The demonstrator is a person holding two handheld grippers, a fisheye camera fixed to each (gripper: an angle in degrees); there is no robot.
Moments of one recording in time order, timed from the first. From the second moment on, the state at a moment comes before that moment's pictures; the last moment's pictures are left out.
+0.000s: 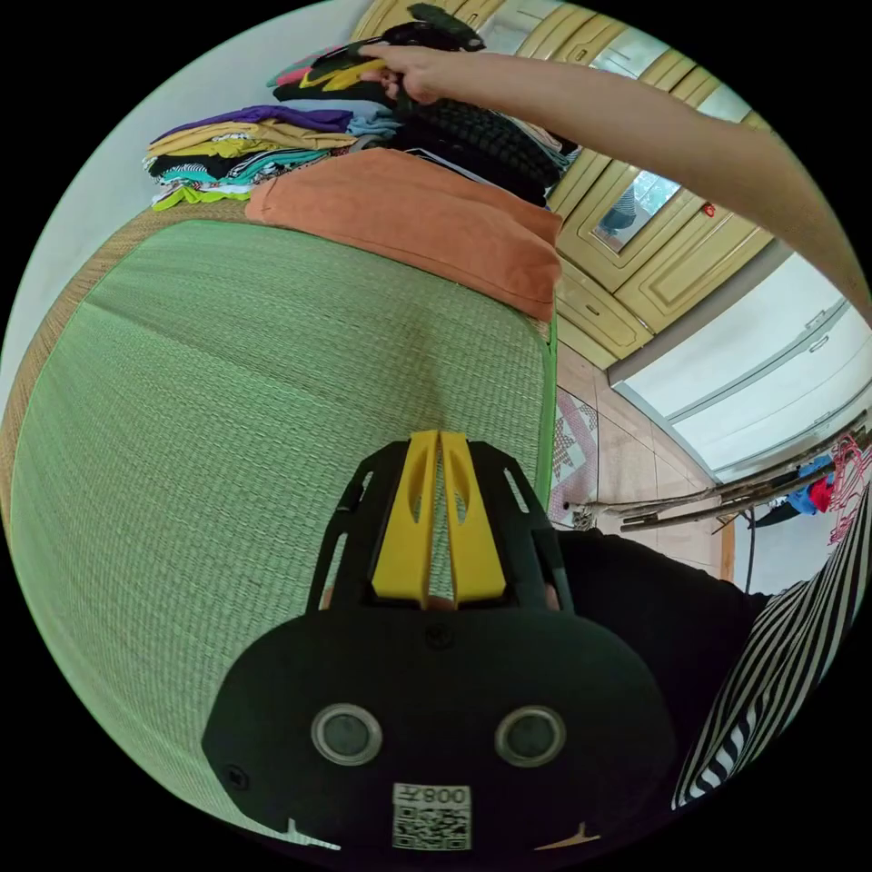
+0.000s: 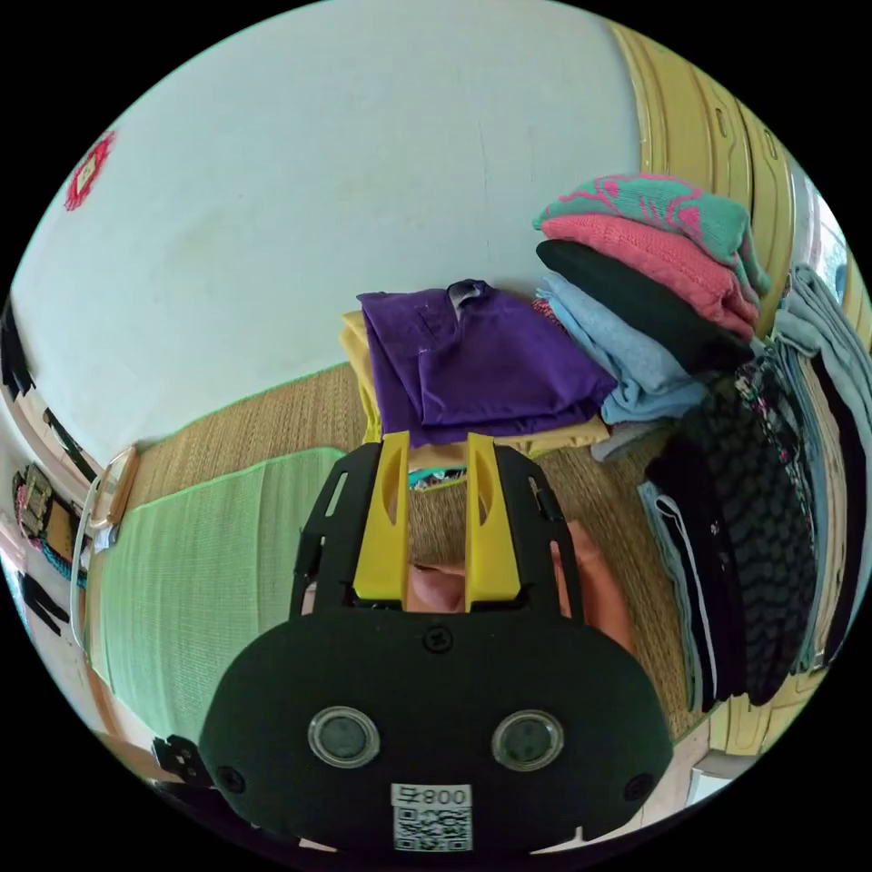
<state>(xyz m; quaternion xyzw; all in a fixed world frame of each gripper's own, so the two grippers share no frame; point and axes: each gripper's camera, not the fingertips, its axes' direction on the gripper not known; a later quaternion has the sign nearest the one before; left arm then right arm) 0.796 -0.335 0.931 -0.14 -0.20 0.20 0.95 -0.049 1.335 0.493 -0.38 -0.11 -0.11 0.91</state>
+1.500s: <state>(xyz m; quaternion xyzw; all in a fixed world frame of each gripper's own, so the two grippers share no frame) 0.363 -0.014 0.742 0.08 0.01 0.04 1.00 -0.141 1.157 0.599 -0.33 -0.53 -0.02 0.78</state>
